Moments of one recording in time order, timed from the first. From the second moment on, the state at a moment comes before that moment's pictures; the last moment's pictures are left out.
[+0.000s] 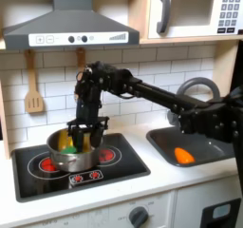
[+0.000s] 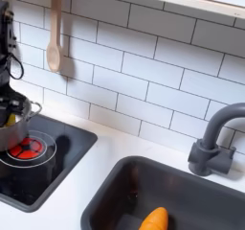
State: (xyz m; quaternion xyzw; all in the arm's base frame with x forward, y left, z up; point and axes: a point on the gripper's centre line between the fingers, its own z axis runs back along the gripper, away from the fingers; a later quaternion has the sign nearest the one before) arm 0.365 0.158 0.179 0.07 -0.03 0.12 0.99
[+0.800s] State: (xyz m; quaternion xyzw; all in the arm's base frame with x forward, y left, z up) arm 0.372 0.175 0.182 0.07 -0.03 0.09 0.99
